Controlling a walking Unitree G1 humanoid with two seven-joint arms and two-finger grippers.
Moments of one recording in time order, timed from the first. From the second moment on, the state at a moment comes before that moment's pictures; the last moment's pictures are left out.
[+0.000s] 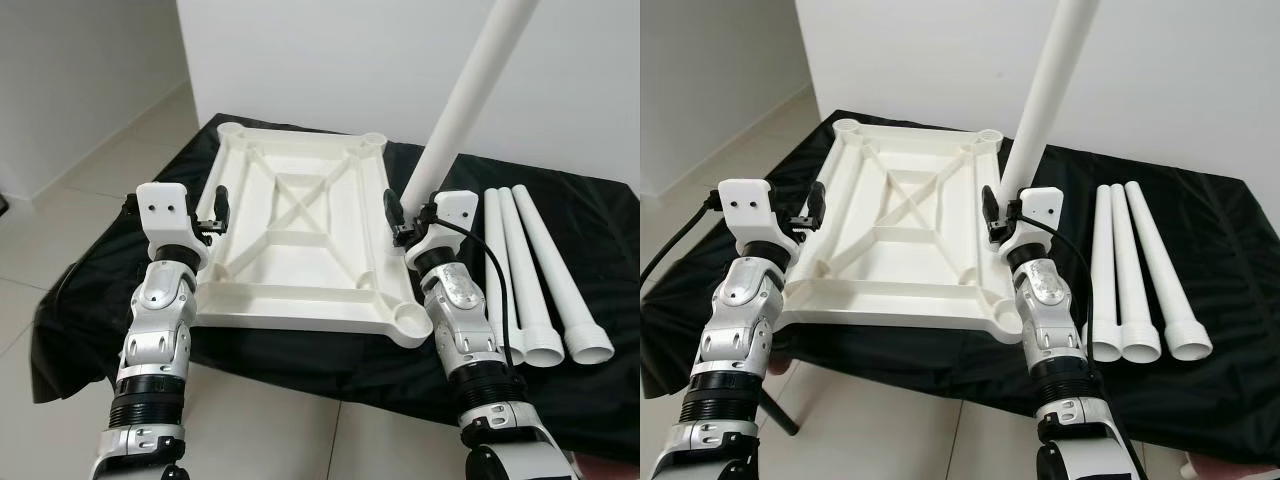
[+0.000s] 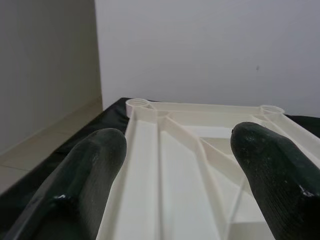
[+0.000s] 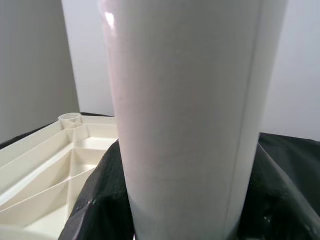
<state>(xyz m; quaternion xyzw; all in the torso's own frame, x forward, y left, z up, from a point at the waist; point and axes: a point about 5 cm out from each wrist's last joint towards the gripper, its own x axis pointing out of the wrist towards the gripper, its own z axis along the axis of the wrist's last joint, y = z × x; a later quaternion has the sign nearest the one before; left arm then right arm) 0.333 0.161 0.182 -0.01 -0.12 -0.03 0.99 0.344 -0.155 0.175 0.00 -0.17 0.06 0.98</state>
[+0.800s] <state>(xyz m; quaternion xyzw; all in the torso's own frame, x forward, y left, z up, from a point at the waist) 0.318 0.128 0.162 0.06 -0.06 -0.22 0.97 0.348 -0.153 0.175 -0.02 -0.16 0.08 0.98</state>
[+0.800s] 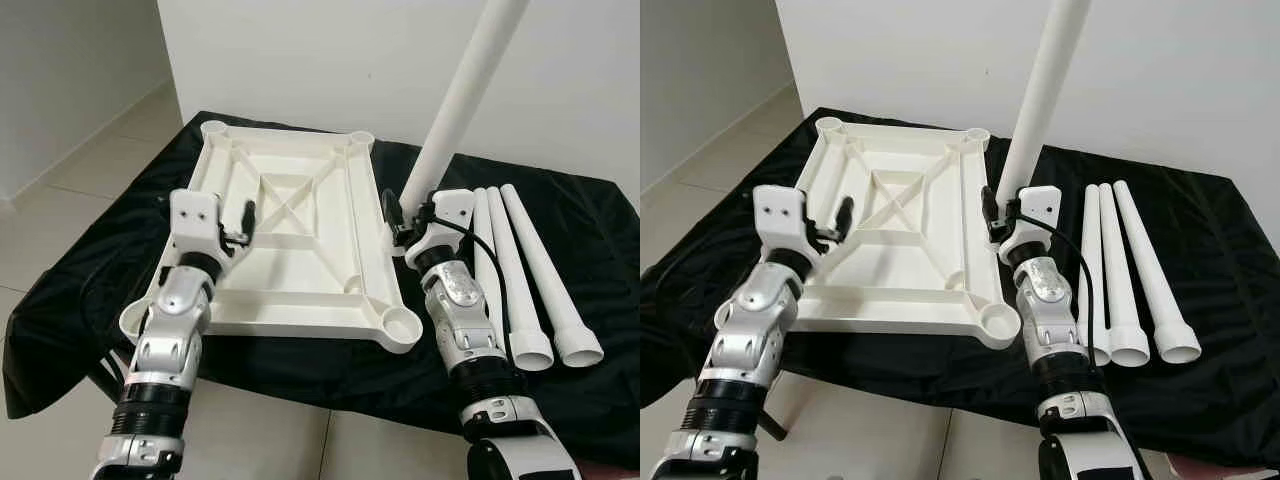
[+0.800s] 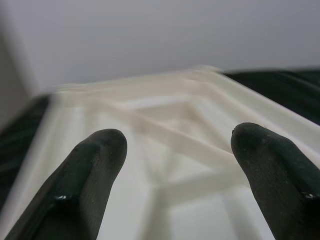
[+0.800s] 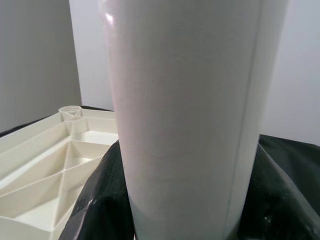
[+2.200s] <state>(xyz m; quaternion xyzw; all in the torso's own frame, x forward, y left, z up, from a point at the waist) 0.285 0.071 0.130 0.22 0.04 -0.57 0.79 0.293 -0.169 0.164 0.01 -0.20 0.15 0.97</state>
